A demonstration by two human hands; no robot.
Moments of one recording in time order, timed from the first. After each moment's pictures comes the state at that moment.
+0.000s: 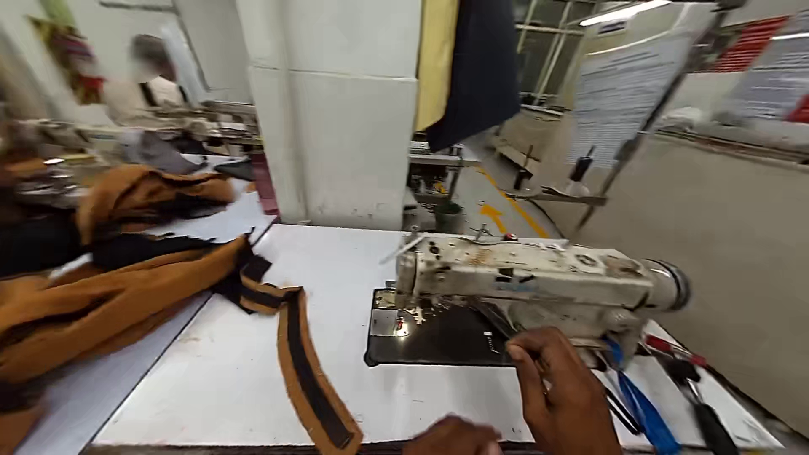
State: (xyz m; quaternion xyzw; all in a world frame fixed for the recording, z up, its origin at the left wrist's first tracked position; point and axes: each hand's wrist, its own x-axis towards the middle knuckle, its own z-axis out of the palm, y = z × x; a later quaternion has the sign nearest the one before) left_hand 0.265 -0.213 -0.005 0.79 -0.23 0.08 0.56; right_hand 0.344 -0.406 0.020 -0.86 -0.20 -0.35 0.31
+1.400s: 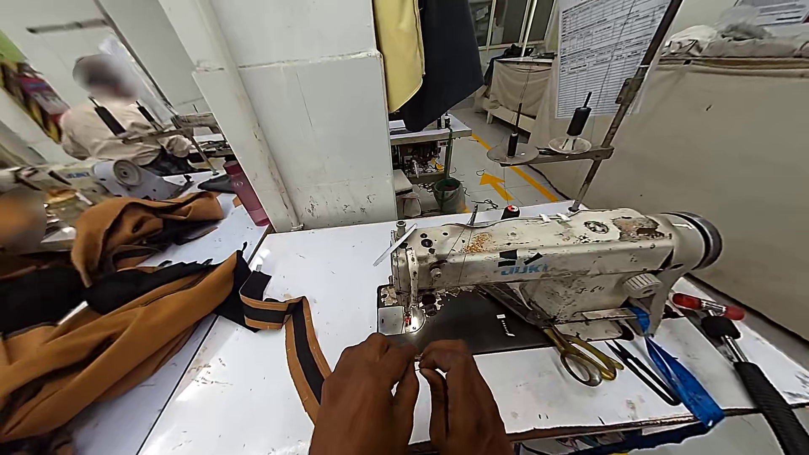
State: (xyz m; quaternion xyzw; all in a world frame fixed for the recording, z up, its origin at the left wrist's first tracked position) left_hand 0.323 -0.151 0.055 0.92 -0.16 0.25 0.25; right_hand 0.344 -0.291 -0.024 -0.77 -0.26 -0.37 0.46
